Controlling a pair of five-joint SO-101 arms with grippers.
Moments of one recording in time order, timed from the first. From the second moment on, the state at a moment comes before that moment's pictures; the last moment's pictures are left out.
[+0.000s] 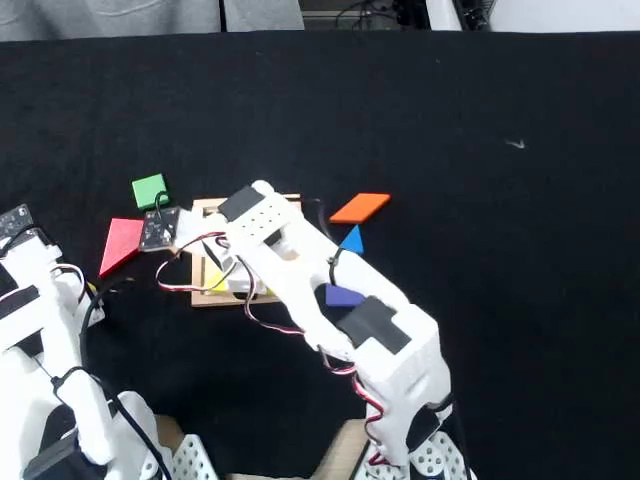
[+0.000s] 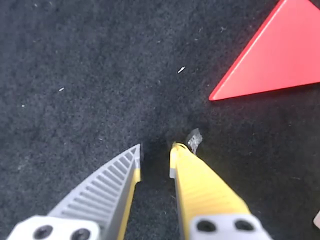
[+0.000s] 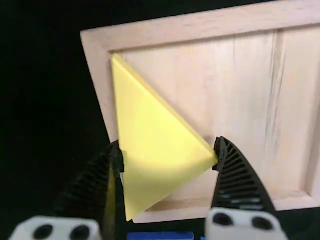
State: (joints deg) left arm -39.7 -28.7 63.0 44.6 -4.1; right arm -41.8 24.6 0.4 70.8 46.5
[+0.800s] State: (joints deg) left arm -39.7 -28.7 63.0 44.6 -4.1; right arm -35.7 24.6 -12.4 75.5 40.1
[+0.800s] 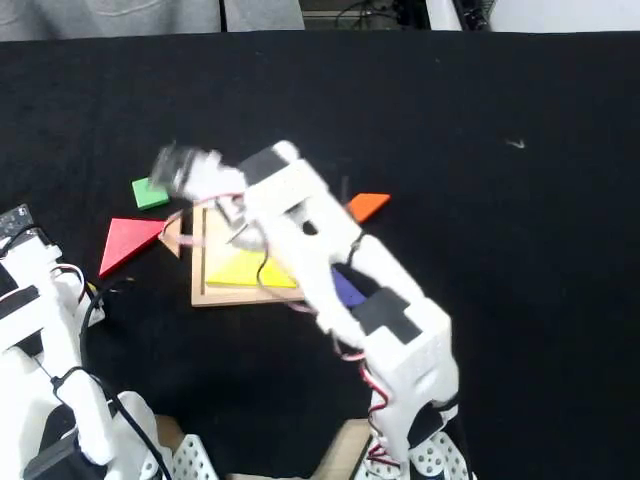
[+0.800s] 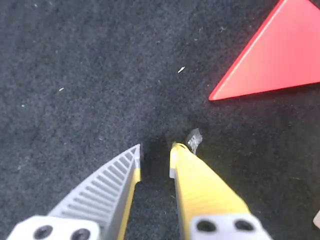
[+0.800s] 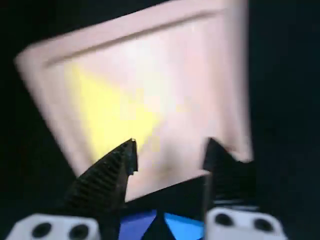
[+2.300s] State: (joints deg) left arm -39.7 -28.7 63.0 43.6 -4.1; right arm -33.0 39.1 -20.0 74.5 24.0
